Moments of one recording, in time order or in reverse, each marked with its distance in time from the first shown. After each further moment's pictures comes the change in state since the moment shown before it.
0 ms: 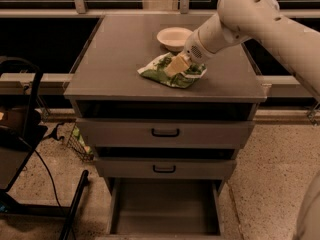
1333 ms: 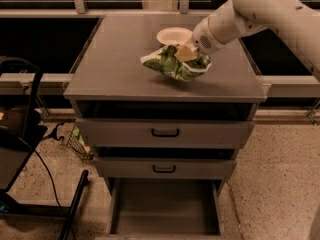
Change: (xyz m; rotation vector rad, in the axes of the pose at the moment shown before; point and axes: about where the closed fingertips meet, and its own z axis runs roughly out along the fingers) arm -0.014 -0.004 -0.036 0.002 -0.051 -0.031
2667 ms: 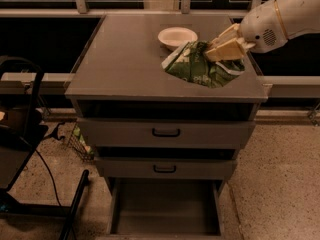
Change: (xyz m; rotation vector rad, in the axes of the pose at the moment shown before) arm 0.027 0.045 -0.127 -0.219 -0.180 -0.186
